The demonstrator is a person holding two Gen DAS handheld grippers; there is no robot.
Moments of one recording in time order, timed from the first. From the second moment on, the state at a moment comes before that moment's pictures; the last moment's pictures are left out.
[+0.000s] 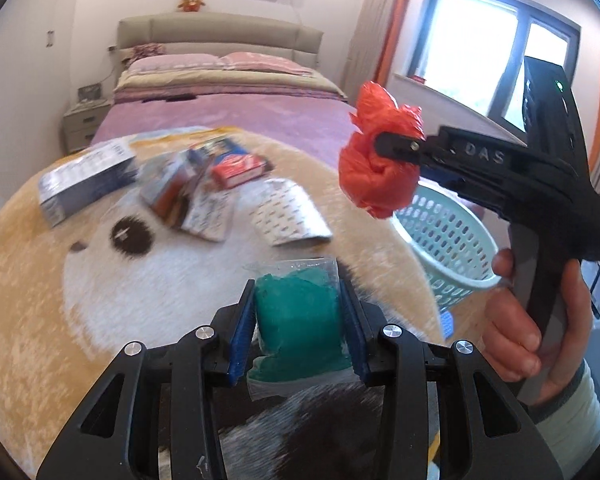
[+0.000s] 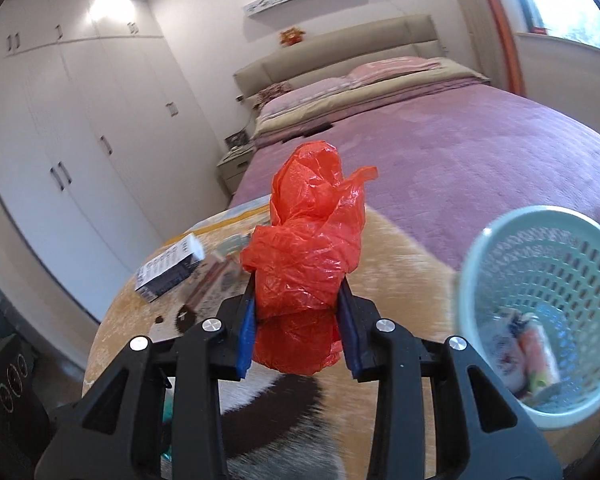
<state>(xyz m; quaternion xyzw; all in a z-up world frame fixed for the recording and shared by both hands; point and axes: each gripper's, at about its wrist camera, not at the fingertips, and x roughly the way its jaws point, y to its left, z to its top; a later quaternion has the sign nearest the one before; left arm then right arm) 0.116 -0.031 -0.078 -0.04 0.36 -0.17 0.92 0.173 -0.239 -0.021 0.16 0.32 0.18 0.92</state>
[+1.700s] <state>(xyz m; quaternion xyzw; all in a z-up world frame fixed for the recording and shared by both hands) 0.200 -0.180 -0.051 -0.02 0.33 -0.29 0.90 0.155 -0.393 -0.029 0.20 0.35 -0.01 0.92</state>
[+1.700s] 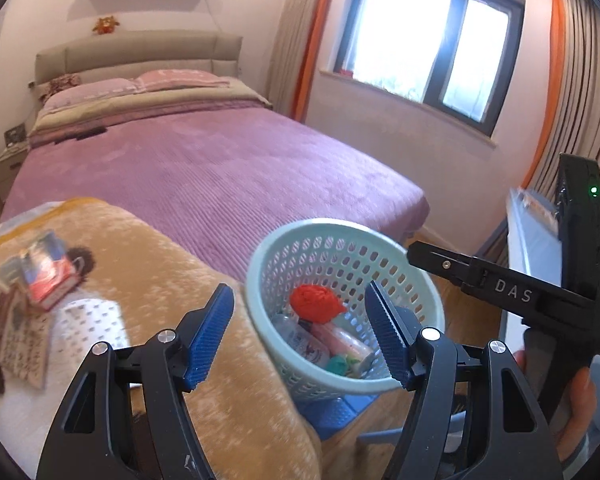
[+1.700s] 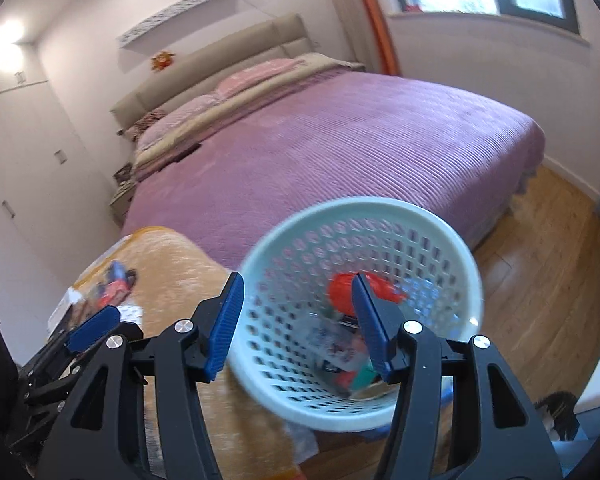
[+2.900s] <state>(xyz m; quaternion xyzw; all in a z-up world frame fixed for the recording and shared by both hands) 0.249 0.169 -0.083 -0.14 0.36 0.04 0.92 0.225 -0.144 -0.093 0.04 0.42 0.12 0.90</state>
